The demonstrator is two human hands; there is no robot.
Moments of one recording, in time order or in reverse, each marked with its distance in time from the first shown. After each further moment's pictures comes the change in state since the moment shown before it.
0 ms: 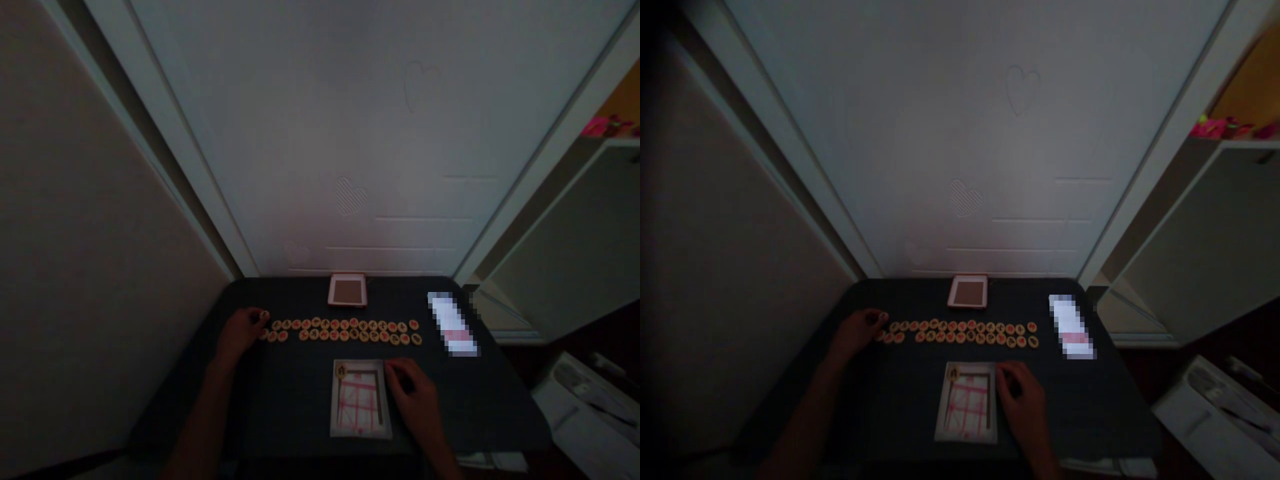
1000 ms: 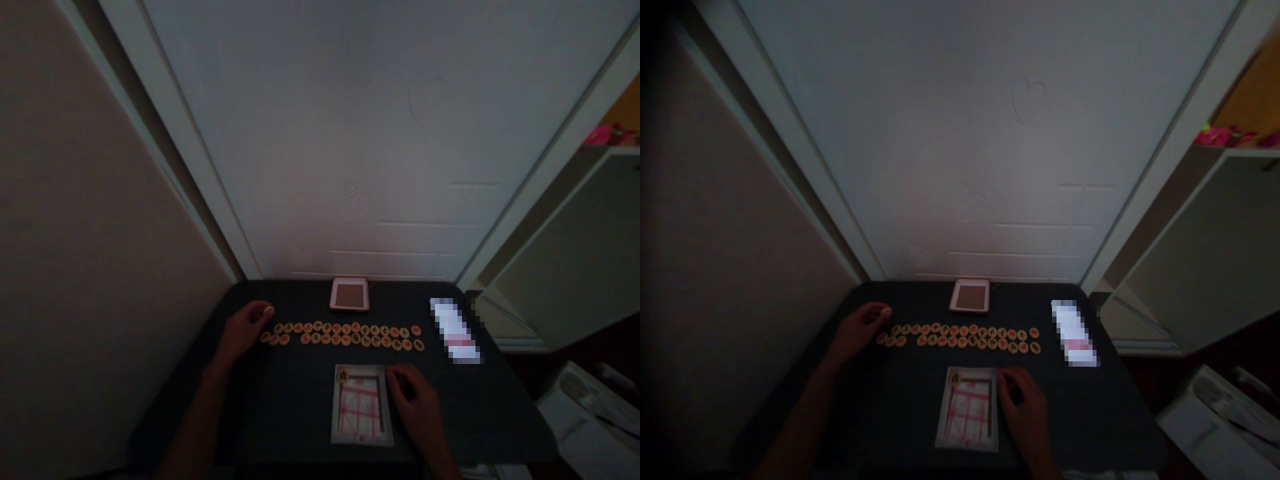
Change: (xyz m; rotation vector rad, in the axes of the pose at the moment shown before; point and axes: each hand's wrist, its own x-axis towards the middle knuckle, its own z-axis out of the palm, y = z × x) left_hand -0.017 0.023 -0.016 -0.389 0.087 0.075; right_hand 0.000 0.004 0.000 -0.025 -0.032 -0.005
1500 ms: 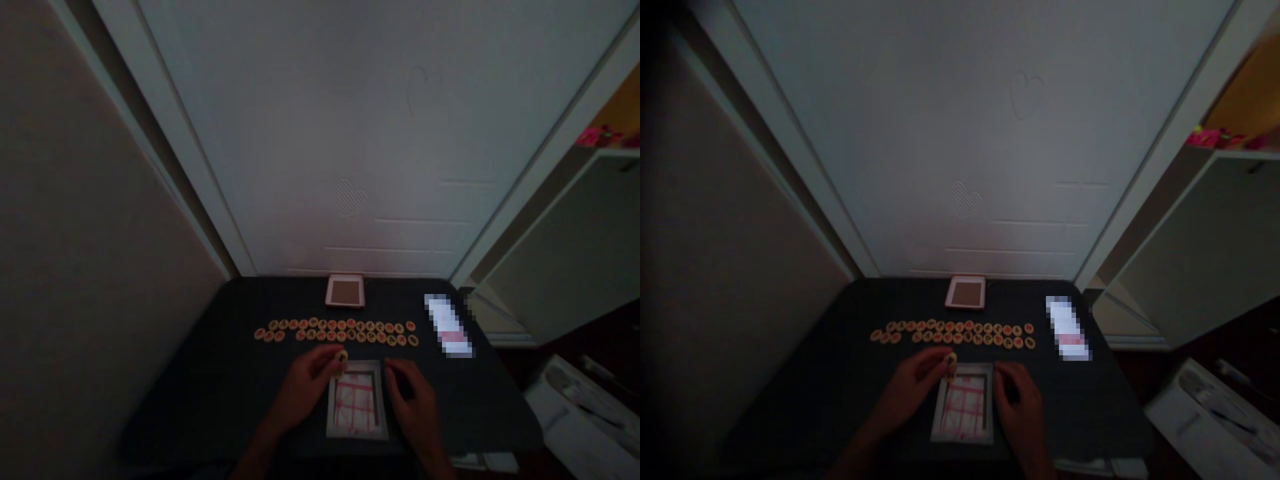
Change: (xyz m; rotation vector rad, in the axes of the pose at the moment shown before) left_hand -0.136 0.110 0.084 -0.642 -0.483 -0.010; right_hand -0.005 -0.012 -0.001 0.021 0.098 -0.067
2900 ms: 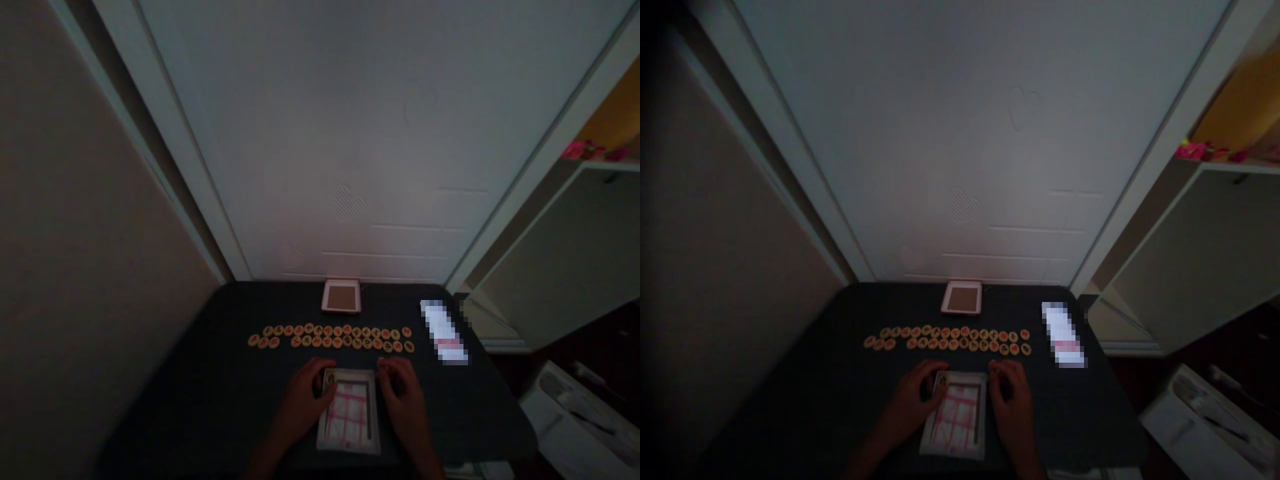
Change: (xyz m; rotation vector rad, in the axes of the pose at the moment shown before) left_hand 0.001 -0.032 0.004 0.612 0.063 0.199; right_hand 0.008 0.014 0.013 0.112 0.029 0.075
